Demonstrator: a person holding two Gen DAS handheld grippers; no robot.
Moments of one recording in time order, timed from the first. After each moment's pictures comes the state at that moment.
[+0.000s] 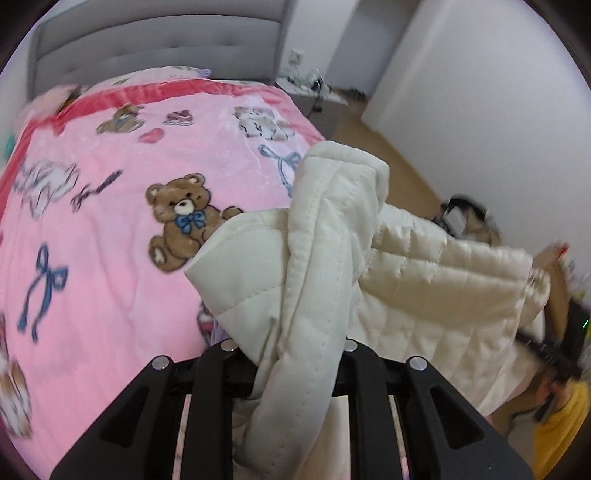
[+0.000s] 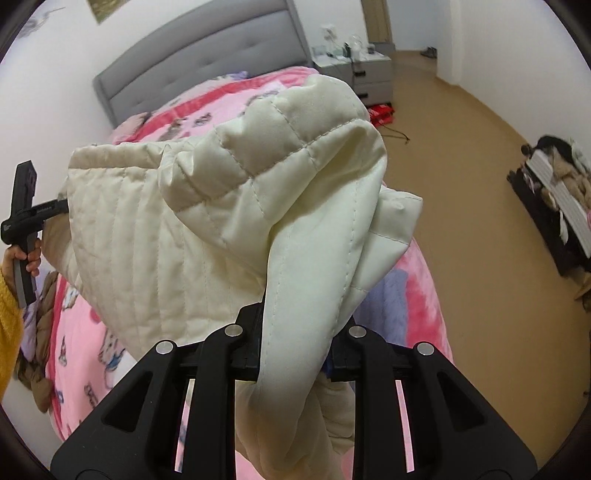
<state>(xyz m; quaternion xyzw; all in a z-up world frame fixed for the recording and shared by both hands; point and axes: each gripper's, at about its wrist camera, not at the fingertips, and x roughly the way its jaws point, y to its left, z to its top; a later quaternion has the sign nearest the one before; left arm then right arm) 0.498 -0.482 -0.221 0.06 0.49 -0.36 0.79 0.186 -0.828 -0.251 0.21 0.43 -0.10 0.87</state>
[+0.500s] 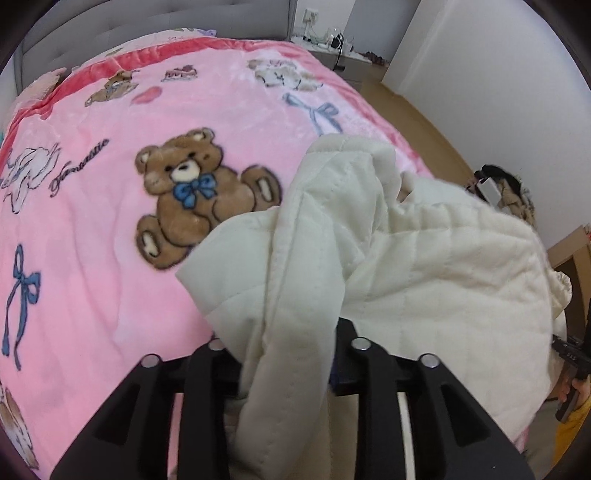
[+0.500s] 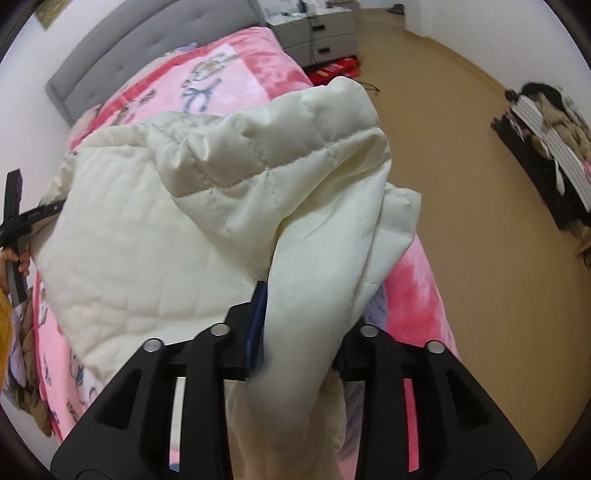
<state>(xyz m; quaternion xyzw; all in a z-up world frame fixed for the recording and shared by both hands) 0.557 -0.516 -0.329 0.11 0.53 -0.33 0.78 0.203 -0.858 -0.353 0.25 0.49 -0.15 0.82</state>
